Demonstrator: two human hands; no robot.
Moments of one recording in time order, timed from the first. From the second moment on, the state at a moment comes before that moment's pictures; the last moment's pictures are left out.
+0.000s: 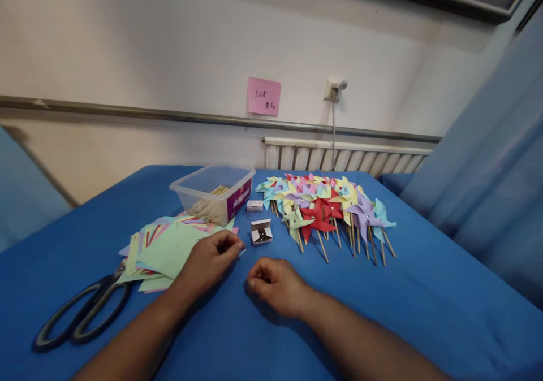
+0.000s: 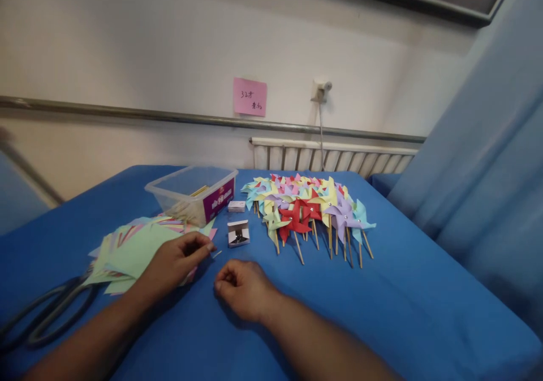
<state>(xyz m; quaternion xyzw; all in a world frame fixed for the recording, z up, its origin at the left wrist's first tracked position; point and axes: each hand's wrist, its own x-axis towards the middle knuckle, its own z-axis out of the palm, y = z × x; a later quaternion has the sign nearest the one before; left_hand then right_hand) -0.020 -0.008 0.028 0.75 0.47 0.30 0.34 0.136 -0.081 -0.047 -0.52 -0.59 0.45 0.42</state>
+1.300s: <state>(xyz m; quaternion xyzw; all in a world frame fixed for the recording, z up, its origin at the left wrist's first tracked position) -0.078 0.023 0.030 0.79 0.61 0.10 0.01 0.139 -0.090 -0.041 -0.50 -0.60 0.47 0.41</state>
